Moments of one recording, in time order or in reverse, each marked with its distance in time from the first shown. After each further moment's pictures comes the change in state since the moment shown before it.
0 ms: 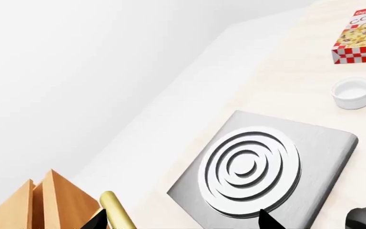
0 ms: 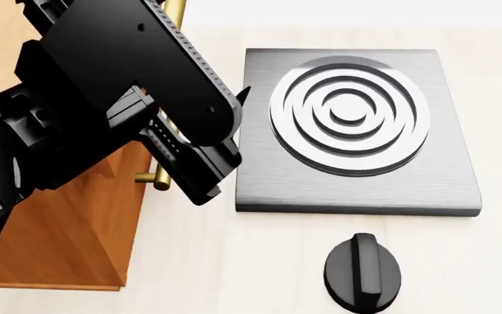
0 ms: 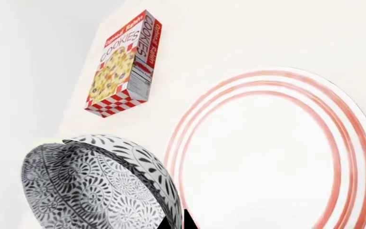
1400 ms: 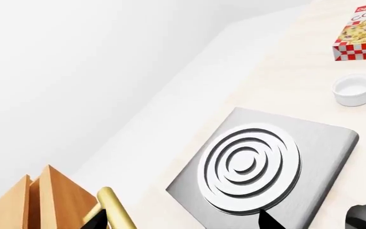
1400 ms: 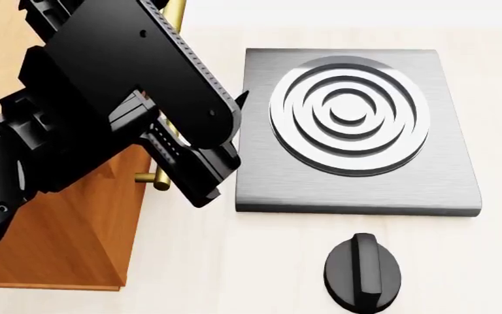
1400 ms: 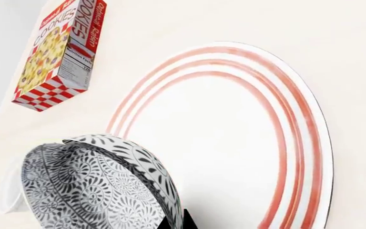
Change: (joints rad) left arm 0.014 -0.003 0.010 -0.005 0.012 0.011 0.003; right arm 0.015 -0.029 -0.017 0.215 -0.035 -0.033 -0.067
